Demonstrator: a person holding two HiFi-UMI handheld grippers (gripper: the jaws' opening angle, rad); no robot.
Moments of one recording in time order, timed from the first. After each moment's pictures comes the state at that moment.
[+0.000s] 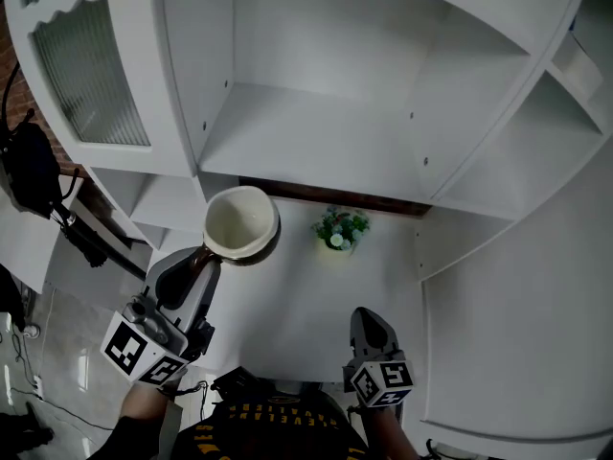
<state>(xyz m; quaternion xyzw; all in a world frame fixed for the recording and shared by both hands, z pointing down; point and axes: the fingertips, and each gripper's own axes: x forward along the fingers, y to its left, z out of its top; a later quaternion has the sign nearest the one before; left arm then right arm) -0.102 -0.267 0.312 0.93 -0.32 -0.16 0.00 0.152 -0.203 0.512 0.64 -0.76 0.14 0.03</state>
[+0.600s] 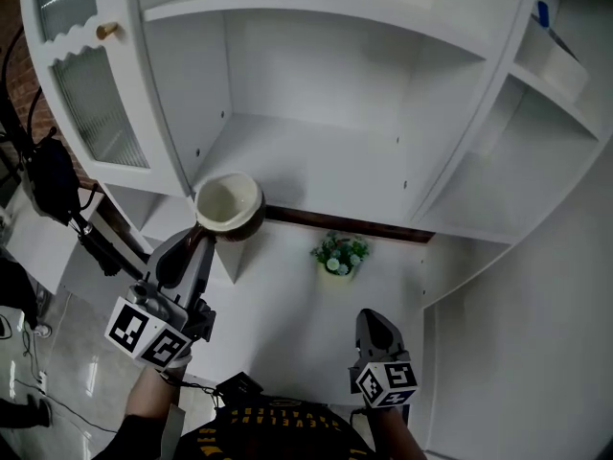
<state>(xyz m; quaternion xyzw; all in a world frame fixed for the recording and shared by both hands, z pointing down) -0.071 -0.293 0.277 0.90 -0.41 -0.16 -0.02 0.203 -0.233 0.489 0.60 -0.79 0.11 0.01</state>
